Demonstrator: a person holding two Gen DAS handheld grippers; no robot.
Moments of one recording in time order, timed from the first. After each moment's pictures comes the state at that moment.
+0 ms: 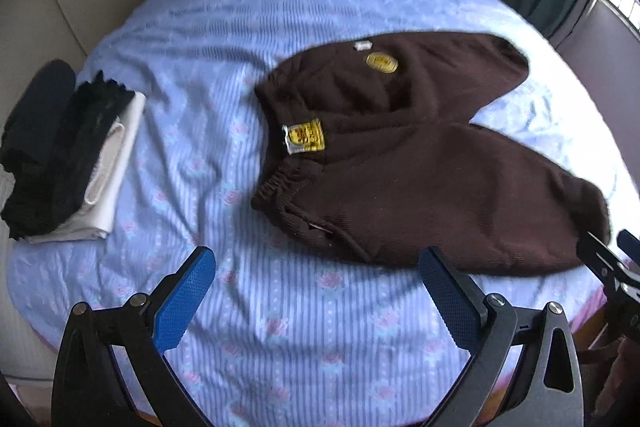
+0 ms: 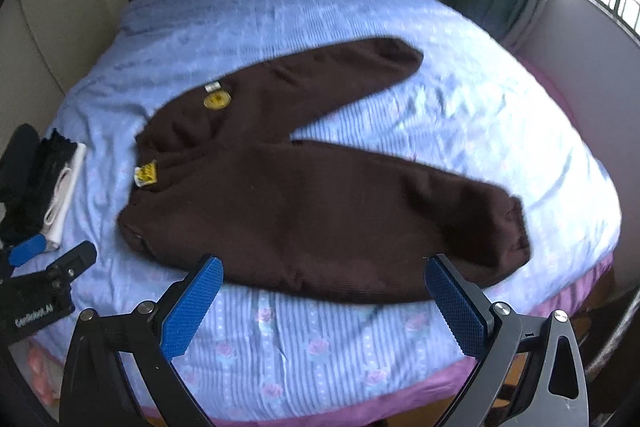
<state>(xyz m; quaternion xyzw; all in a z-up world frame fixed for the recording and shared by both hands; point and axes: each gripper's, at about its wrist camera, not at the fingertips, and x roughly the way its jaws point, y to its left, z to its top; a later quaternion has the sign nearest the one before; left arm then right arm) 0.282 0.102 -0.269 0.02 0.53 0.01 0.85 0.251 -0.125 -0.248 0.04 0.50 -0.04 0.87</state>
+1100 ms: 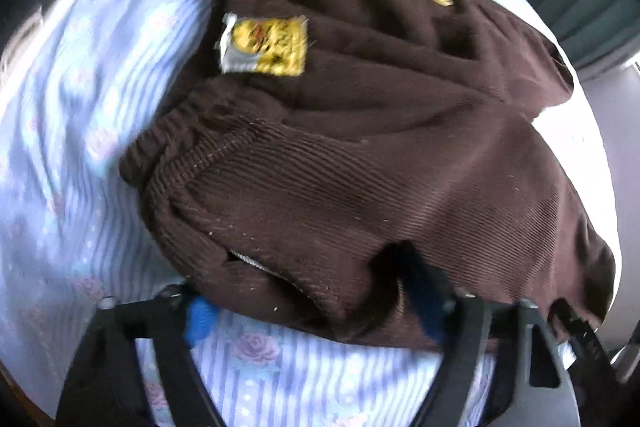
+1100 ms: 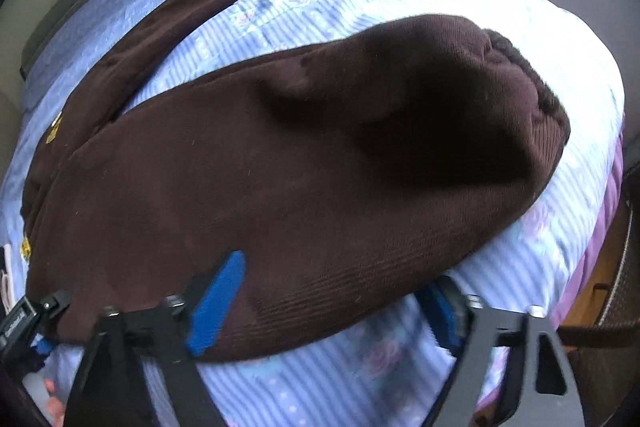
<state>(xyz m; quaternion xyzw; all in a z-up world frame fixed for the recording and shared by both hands) 0.339 0.104 -0.384 -0.12 0.59 0.01 0.80 0.270 -0.227 -0.379 0.18 0.52 -0.18 0.81</state>
